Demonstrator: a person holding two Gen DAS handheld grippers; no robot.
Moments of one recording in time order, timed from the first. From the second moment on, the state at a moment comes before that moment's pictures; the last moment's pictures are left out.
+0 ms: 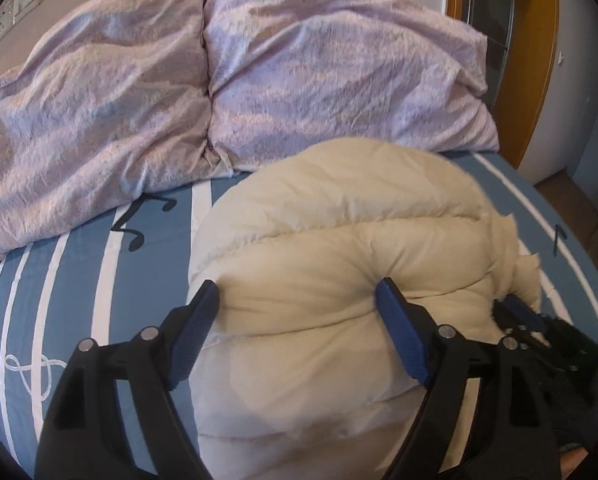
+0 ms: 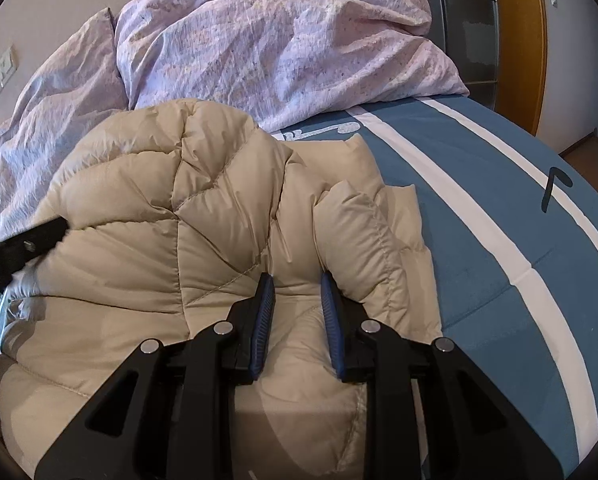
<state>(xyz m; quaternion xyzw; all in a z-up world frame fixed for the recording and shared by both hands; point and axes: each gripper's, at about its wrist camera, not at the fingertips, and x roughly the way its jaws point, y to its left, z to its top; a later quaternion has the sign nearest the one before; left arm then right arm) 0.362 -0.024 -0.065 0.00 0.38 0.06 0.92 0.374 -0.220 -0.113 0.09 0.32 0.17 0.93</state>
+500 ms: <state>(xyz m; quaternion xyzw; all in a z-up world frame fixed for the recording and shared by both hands) 0.378 -0.014 -0.095 0.00 0.39 0.08 0.92 0.371 -0.218 -0.113 0.08 0.31 0.16 0.93</state>
